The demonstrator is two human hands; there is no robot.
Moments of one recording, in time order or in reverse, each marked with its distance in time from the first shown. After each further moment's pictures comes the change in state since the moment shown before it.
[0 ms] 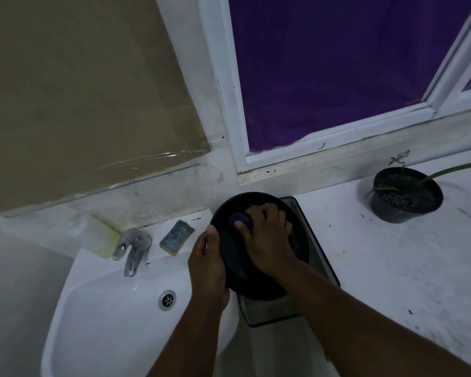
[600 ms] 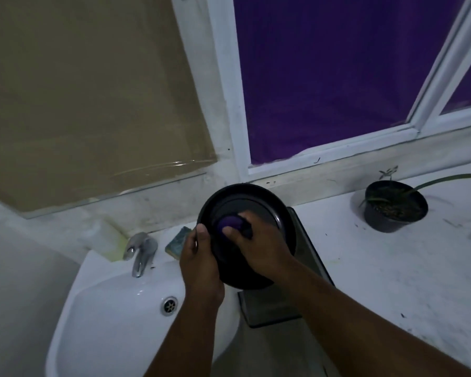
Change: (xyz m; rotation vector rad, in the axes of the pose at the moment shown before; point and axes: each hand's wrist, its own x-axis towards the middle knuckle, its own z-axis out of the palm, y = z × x) left_hand -0.017 0.031 -0.018 -0.062 -0.010 0.127; right_hand -0.028 -0.045 -0.042 0.414 -0.064 -0.014
